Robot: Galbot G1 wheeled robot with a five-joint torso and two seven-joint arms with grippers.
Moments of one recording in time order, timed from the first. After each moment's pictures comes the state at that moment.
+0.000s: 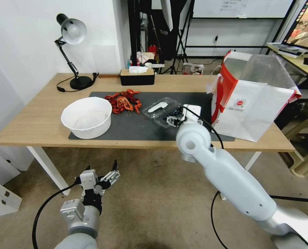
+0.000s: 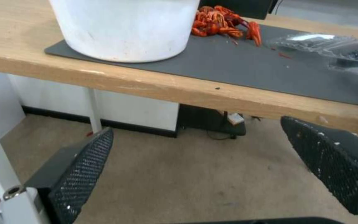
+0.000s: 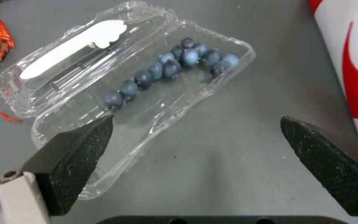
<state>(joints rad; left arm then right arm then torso) 1.77 -1.42 -0.41 -2.31 -0.30 0.20 -0.30 -0.51 1.20 -0.22 1.84 1.28 -0.65 1.32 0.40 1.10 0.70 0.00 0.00</state>
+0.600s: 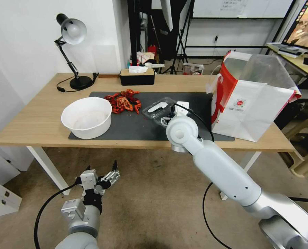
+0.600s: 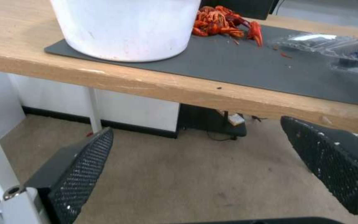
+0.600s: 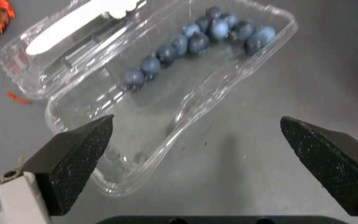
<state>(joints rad) 1.77 -1.41 -0.41 -2.30 -0.31 0.19 -0.30 -0.45 1.25 -0.25 1.75 1.38 -0.66 1.36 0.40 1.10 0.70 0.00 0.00</state>
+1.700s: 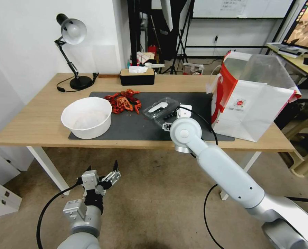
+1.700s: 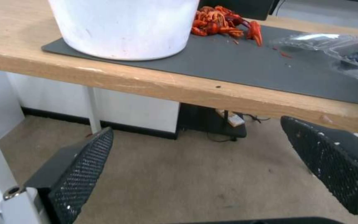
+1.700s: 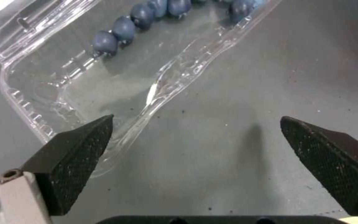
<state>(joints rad) 1.76 -1.41 -0.40 -2.28 -0.30 0.17 -0.31 -0.48 1.21 -0.21 1.77 1.48 -0.67 1.39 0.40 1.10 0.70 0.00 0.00</state>
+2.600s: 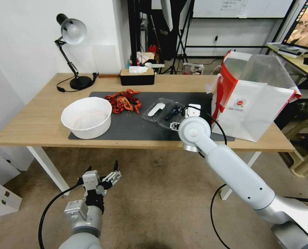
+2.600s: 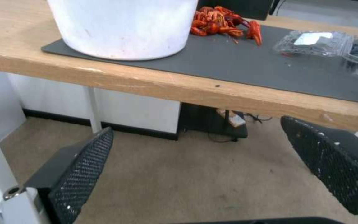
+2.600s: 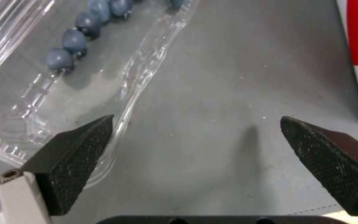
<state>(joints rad) 1.76 -1.42 -0.39 -2.28 -0.28 0.16 -0.31 -0.49 1.16 -0.18 1.78 1.50 -0.67 1.40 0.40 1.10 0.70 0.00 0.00</state>
